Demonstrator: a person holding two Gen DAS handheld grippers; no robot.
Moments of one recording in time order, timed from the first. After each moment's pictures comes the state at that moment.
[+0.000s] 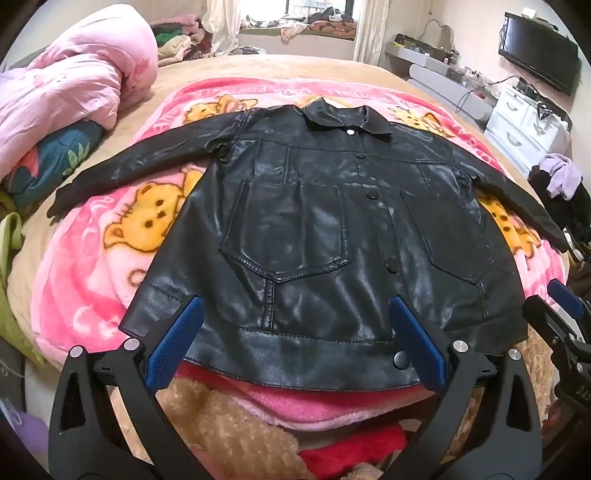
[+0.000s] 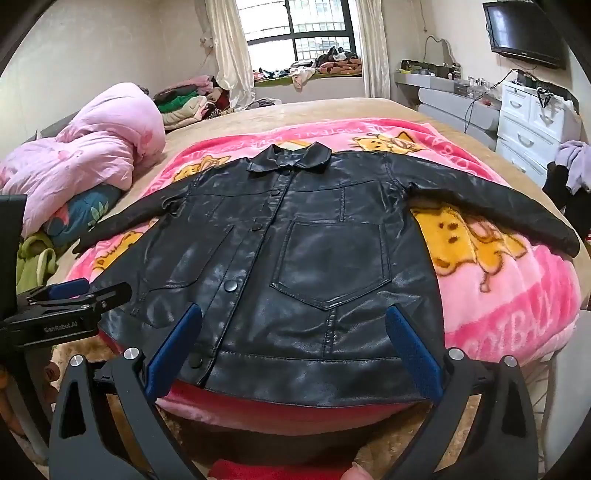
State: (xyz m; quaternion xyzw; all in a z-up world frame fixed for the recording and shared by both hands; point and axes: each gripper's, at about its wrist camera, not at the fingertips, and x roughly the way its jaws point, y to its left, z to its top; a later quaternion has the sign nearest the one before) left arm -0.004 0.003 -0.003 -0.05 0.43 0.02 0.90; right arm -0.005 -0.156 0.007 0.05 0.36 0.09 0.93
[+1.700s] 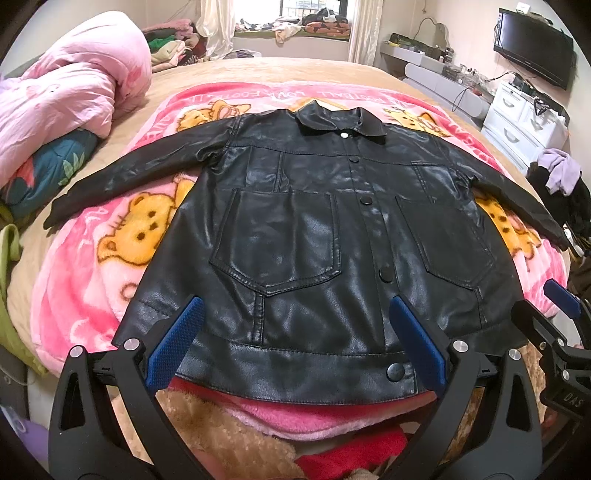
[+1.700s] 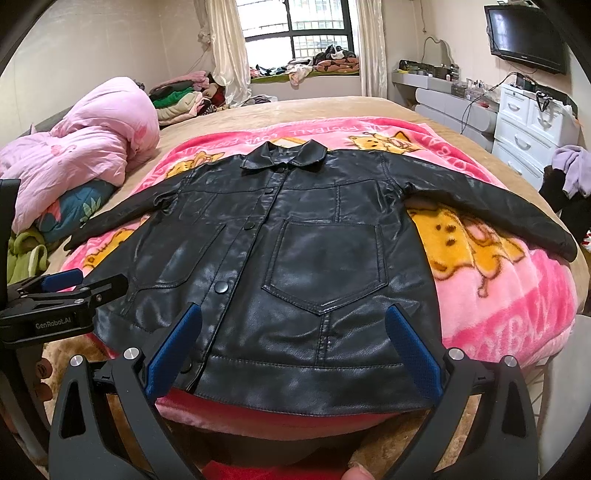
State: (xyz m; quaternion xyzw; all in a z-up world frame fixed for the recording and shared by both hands) left arm 0.015 -0.009 0.000 -0.04 0.43 0.02 0.90; right arm 0.002 -0.154 0.002 0.03 0.37 0.07 0.93
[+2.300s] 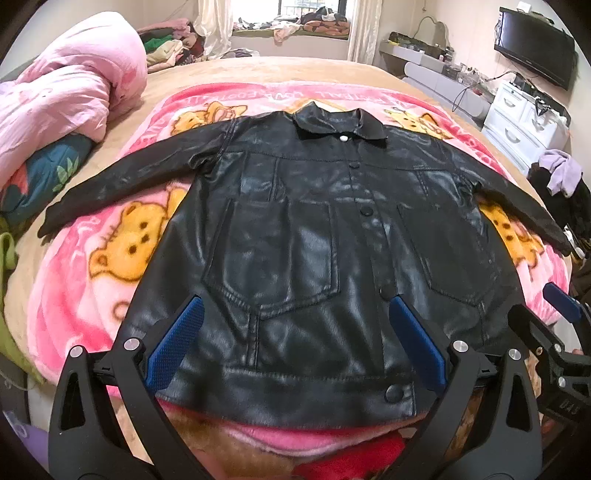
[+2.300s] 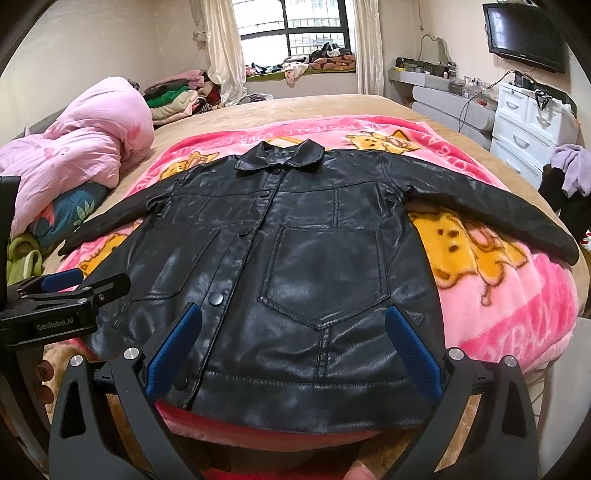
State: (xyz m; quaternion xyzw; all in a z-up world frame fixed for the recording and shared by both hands) left arm 0.032 -0.015 0.003 -0.04 0.43 0.01 0.90; right arm 0.024 -0.150 0.007 0.04 0.38 0.06 0.92
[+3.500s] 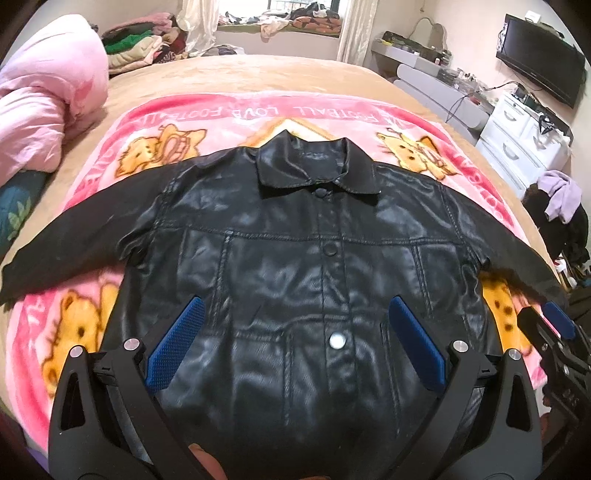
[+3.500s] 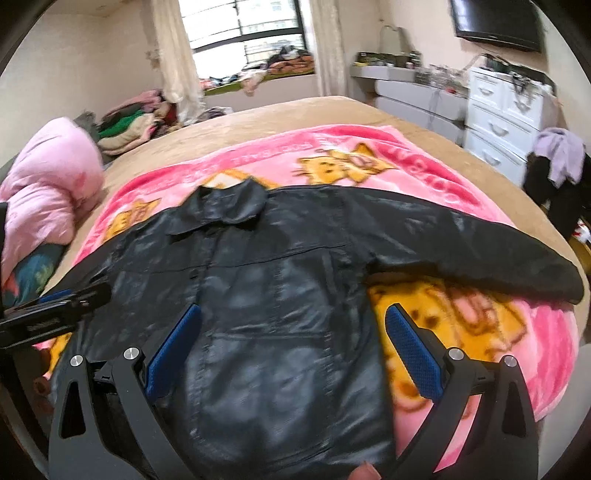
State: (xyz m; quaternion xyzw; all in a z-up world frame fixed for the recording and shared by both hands) left arm 0.192 -0.038 0.019 -0.06 0.44 -0.02 0.89; right arm 0.158 -0.226 0.018 0.09 0.37 -0.02 0.92
